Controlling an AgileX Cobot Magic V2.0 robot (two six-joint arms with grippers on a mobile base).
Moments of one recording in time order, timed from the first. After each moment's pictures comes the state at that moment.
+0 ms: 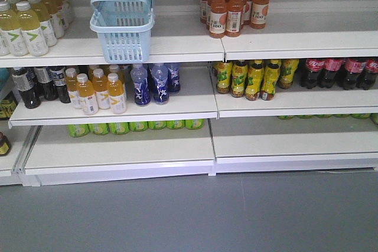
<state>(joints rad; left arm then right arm) -0.02 -0.01 0.03 0.02 0.09 -0.03 0.01 -0.01 0.03 -0.01 0.08 0.05</state>
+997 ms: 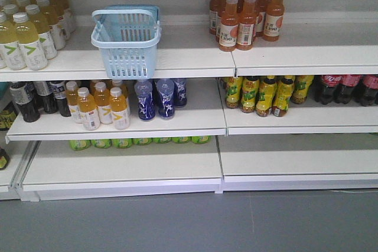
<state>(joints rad) -0.02 -0.01 0.03 0.02 0.09 -0.03 0.01 -0.01 0.03 -0.01 0.08 0.05</state>
